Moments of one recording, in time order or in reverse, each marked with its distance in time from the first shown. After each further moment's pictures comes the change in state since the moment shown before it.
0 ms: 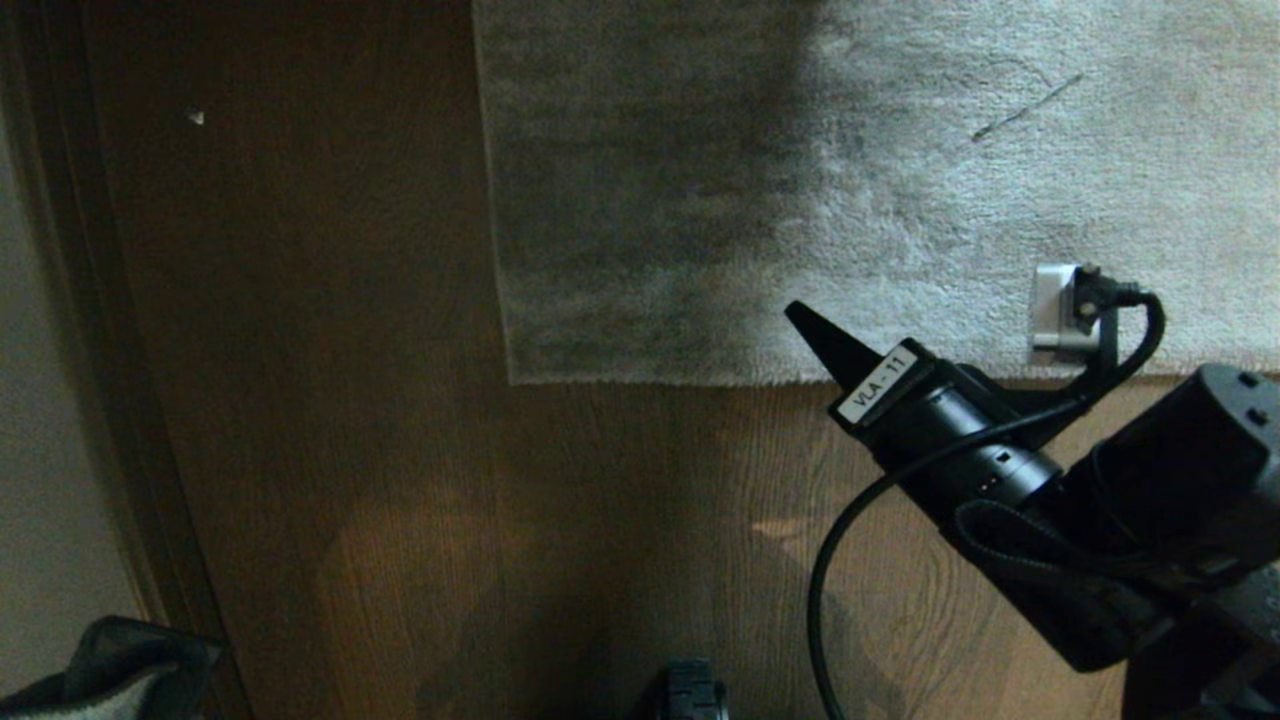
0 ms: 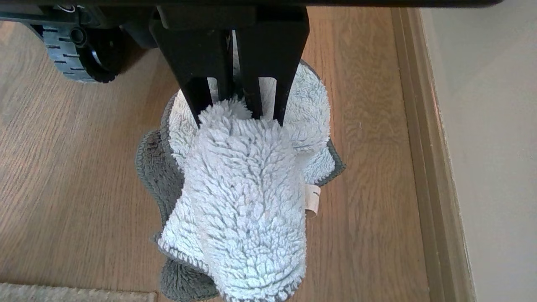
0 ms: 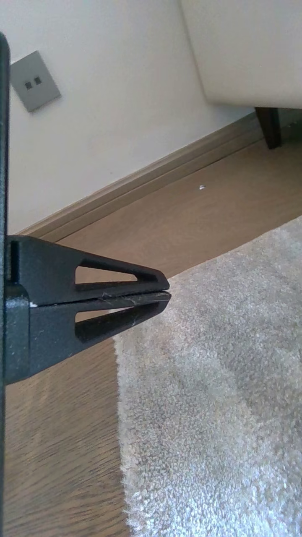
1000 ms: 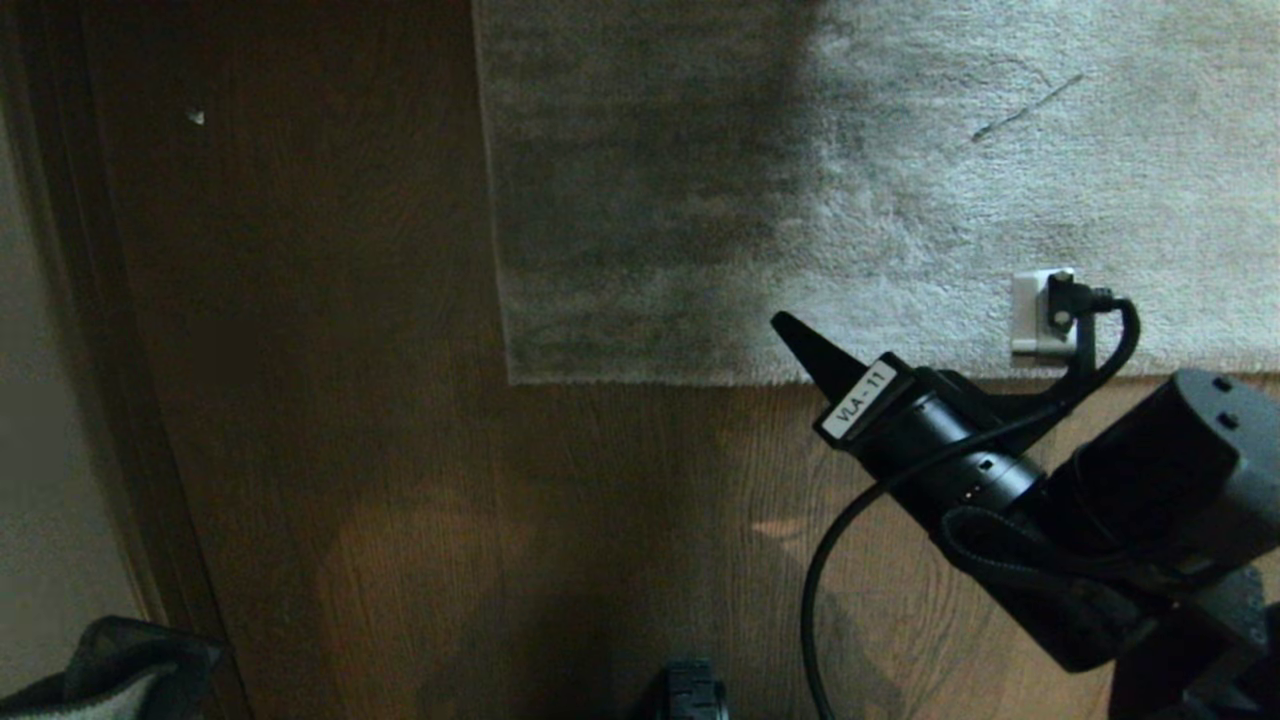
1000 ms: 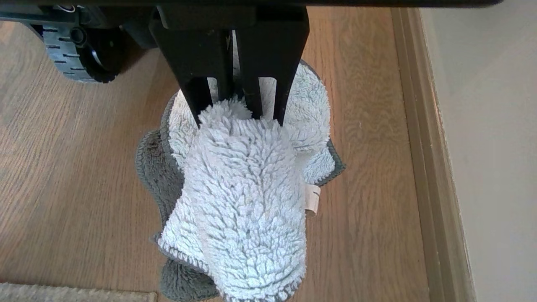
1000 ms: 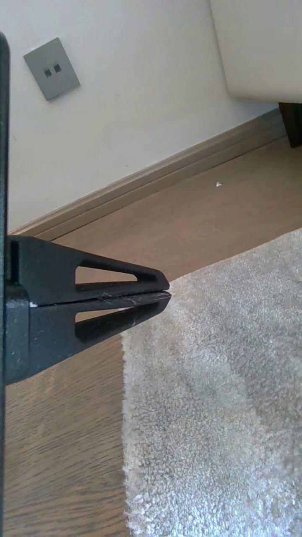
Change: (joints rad) left arm 0.000 0.000 0.000 0.000 0.000 0.000; right arm -0.001 0.017 -0.001 0.000 0.036 -0.044
